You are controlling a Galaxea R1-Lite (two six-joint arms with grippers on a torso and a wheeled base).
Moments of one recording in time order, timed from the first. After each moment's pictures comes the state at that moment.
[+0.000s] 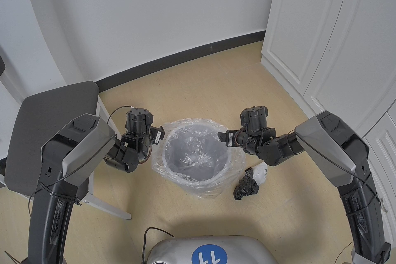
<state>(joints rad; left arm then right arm) -0.31 2.62 -1.52 -0.82 0.36 0.26 0.45 2.60 -1.68 -0.49 -0.16 0.25</state>
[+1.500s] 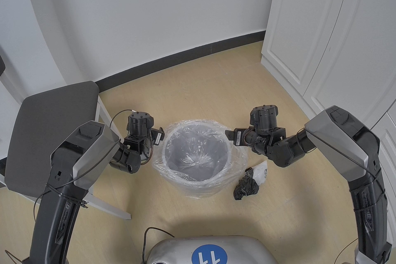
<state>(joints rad) -0.29 2.72 -1.65 -0.81 0.35 0.26 0.42 2.51 -1.51 -0.59 -0.17 0.25</state>
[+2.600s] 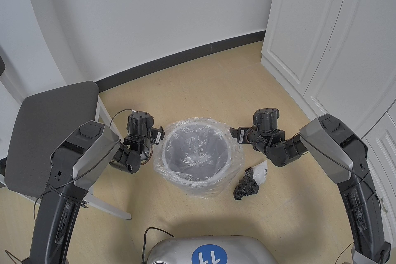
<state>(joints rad) -0.29 2.72 -1.65 -0.82 0.35 0.26 0.37 2.65 -1.66 -0.63 -0.16 0.22</state>
